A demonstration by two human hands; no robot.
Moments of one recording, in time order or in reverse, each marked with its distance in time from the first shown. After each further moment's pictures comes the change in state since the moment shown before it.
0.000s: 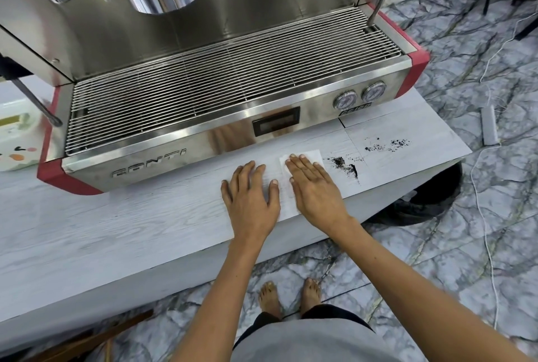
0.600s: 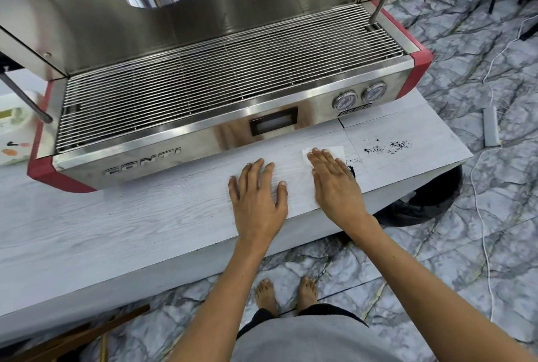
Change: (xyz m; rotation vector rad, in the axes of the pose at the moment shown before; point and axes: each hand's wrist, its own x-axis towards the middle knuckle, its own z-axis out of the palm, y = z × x) left_hand -0.003 0.015 0.013 0.070 -0.001 0.062; right_hand -0.001 0.039 -0.014 0.008 0.032 0.107
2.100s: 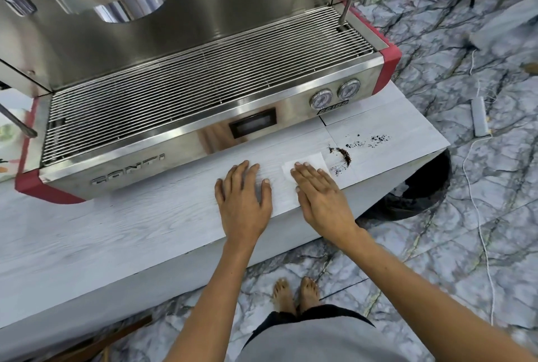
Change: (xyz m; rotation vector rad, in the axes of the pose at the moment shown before) left_hand 0.000 0.002 -0.001 -0.013 0.027 0.000; right_hand -0.036 0.002 -0.004 0.039 0.047 -0.126
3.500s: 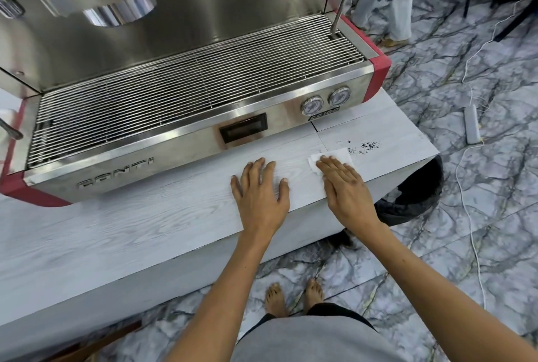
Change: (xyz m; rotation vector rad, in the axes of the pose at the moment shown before) left_hand 0.010 0.048 0.021 -0.087 -0.080 -0.004; right_hand 0.001 0.066 -0.024 0.019 0.031 0.102
